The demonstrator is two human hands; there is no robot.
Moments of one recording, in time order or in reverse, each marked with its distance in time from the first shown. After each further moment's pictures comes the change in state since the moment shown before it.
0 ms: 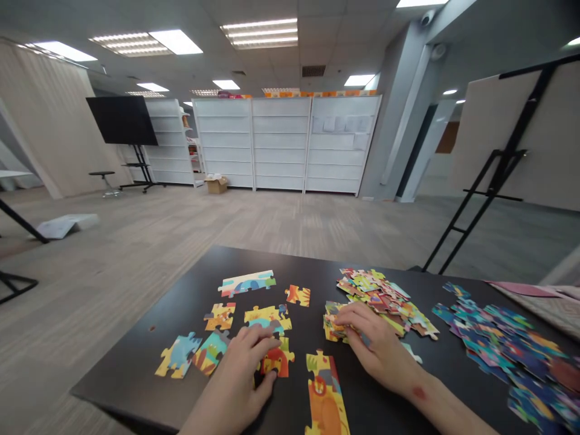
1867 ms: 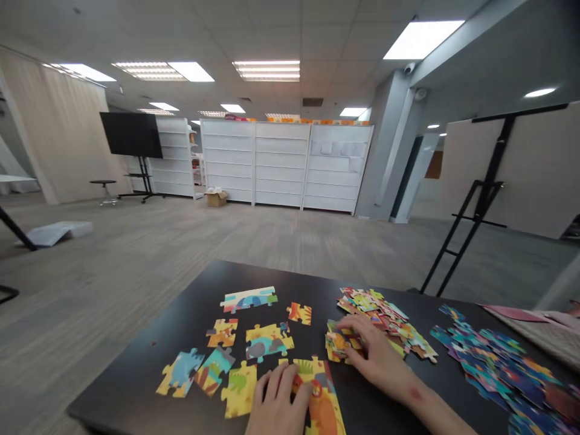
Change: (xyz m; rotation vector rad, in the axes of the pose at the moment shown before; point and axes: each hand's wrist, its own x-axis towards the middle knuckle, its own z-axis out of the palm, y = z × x) left_hand -0.008 0.021 0.078 0.417 0.264 0.114; right_hand 0.006 0.018 0.002 -0.051 -0.032 0.195
